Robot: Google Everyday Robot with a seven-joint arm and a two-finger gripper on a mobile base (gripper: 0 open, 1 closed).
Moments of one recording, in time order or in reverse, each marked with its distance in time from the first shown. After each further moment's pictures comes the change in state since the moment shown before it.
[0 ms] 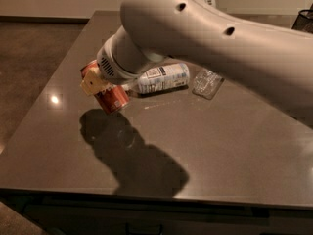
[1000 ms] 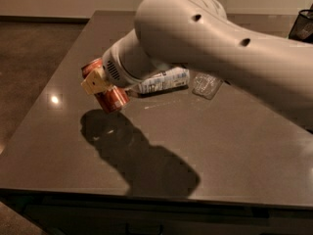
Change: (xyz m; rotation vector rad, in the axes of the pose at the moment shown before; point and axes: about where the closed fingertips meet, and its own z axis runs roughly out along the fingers) arm 0.000 -0.004 -0.003 -0.021 -0.091 0.006
